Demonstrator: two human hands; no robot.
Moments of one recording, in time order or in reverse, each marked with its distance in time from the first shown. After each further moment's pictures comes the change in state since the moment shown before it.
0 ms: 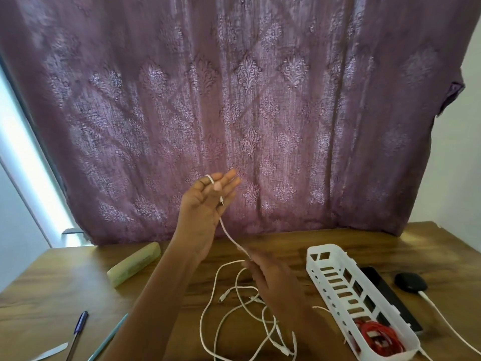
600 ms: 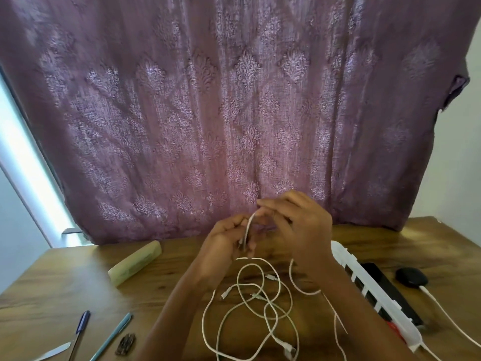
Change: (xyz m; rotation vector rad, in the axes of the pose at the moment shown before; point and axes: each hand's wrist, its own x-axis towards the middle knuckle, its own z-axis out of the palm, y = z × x) left_hand -0.035 -0.026 0.000 0.215 -0.264 -0.260; right_hand 0.058 -0.009 -0.058 -0.181 0.544 -0.321
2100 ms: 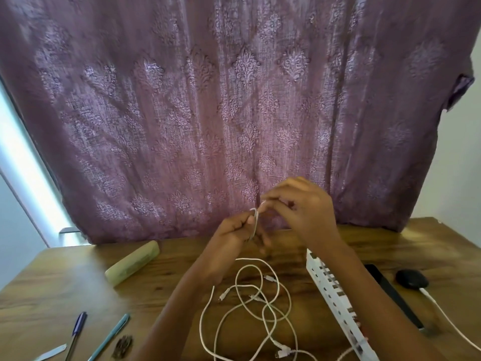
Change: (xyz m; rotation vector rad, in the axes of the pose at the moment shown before) left_hand 0.017 -0.007 0.002 0.223 -0.024 0.069; right_hand 0.026 0.021 -0.004 0.060 -0.194 0.012
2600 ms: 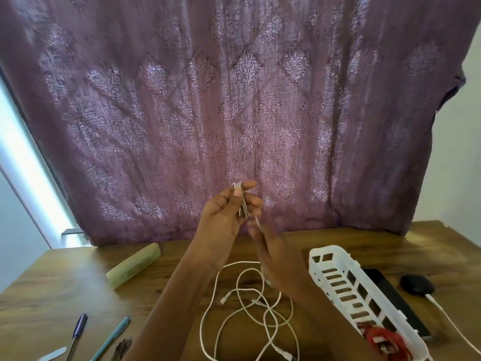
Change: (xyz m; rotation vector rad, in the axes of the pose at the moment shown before) left_hand 0.013 0.030 0.001 -0.401 0.150 0.118; right_hand -0.057 -0.015 0.054 0.087 -0.243 0.367
